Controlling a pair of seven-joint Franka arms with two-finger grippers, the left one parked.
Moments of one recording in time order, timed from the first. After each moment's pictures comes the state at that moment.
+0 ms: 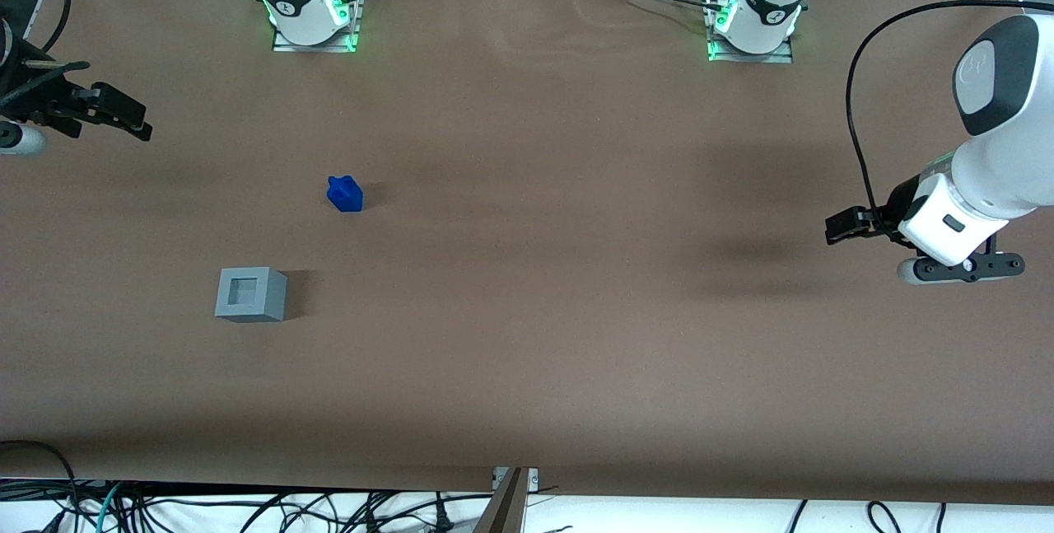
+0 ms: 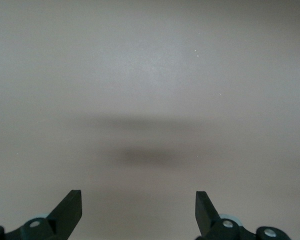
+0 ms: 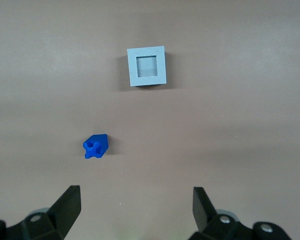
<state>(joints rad) -0.04 -0.02 0.03 -1.64 0.00 1.57 0.03</state>
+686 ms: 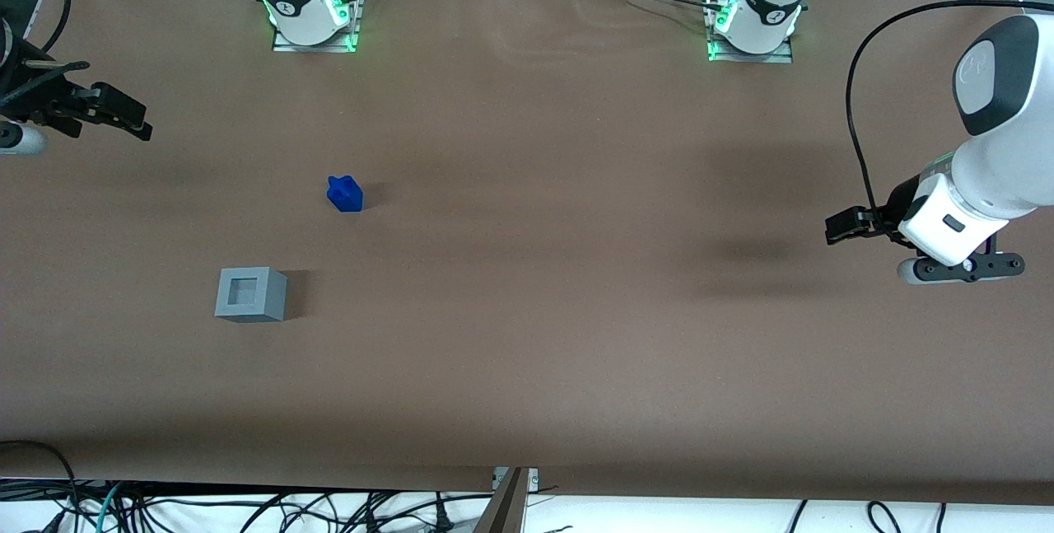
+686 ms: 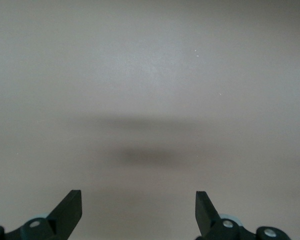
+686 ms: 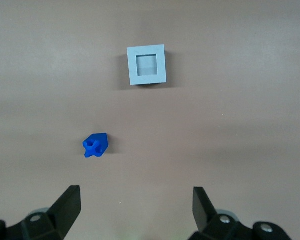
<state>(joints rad) -0.04 -0.01 0.03 -1.64 0.00 1.56 0.03</state>
